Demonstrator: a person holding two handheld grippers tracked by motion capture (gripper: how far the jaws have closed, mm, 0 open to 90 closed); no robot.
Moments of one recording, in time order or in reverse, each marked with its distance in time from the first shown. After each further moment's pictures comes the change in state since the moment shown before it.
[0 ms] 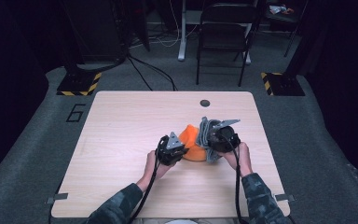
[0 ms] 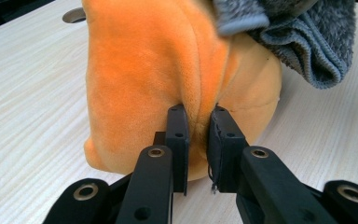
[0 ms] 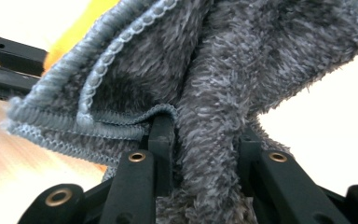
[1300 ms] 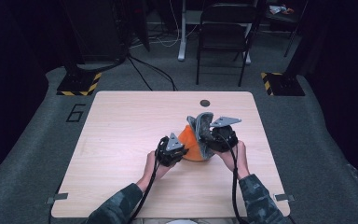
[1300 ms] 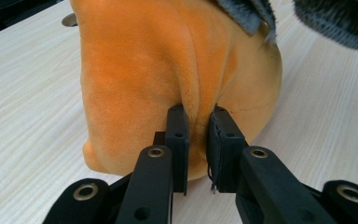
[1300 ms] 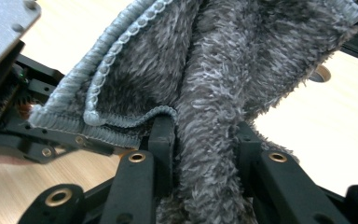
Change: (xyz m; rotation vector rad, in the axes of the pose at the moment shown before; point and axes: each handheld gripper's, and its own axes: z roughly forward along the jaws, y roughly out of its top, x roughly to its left) left arm -0.005 -0.001 -0.001 -0.014 0.000 0.024; right arm 0.038 0.022 -0.036 -0.179 0.016 -0.085
